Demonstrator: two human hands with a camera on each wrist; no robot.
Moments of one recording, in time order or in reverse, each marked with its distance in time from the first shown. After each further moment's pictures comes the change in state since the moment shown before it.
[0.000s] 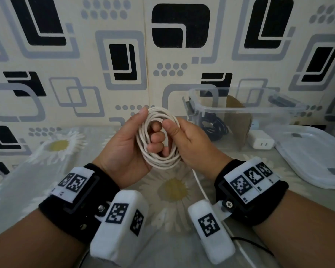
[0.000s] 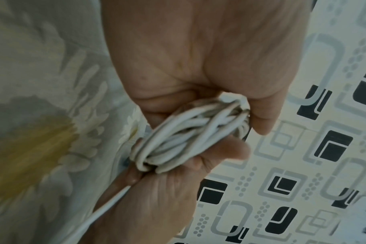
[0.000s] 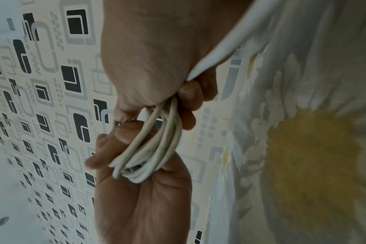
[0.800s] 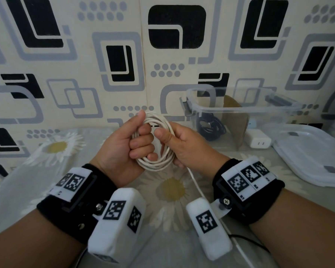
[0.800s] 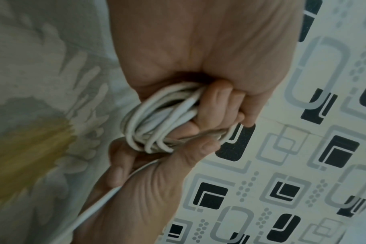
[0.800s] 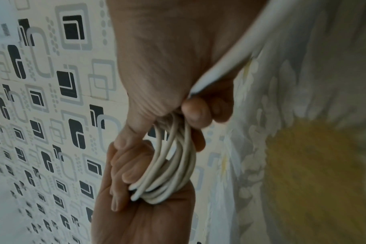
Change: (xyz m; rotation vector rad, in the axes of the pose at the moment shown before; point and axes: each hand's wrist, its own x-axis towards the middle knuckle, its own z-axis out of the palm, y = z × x) left_hand 0.000 0.005 0.001 0.081 0.161 -0.007; right_hand 0.000 0.003 0.003 0.230 -0.164 0.158
